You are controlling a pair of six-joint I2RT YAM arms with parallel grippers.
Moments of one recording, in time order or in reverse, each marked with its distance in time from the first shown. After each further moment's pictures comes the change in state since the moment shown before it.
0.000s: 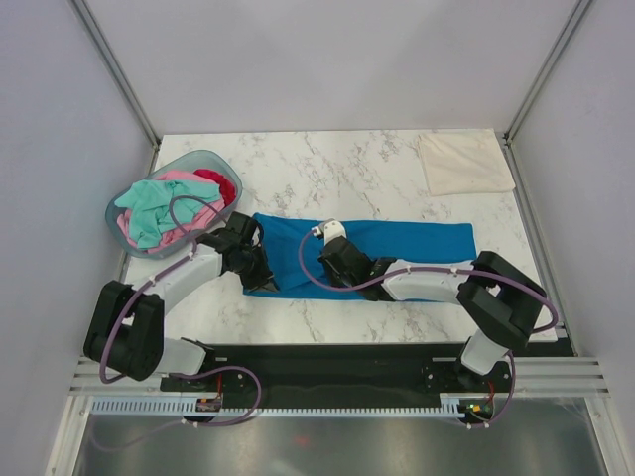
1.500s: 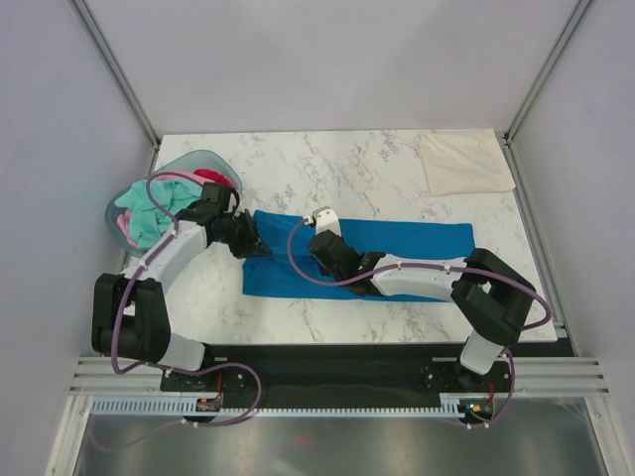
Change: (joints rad) left arm 0.214 0.082 0.224 0.004 0.153 0.139; right arm 0.036 0.063 0.154 -0.025 0.209 0.006
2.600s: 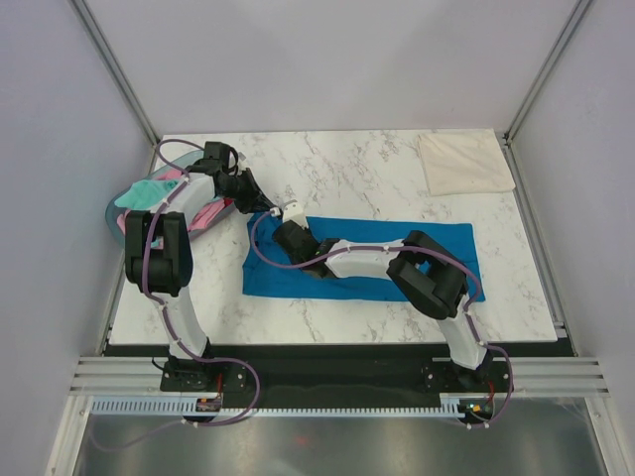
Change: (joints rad) left arm 0.086 0.476 0.457 0.034 0.140 -0.003; right arm 0.000 0.389 0.374 -0.058 0.014 0.008
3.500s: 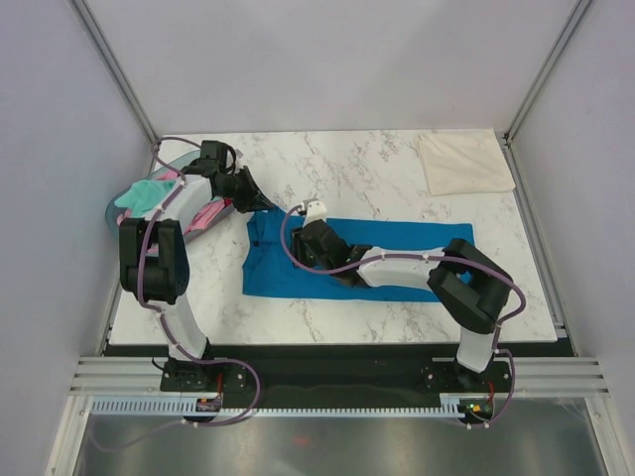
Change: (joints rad) left arm -0.007 -0.095 -0.053 0.000 -0.026 -0.002; right arm -0.042 -0.290 -0.323 0.245 -0.258 0.168
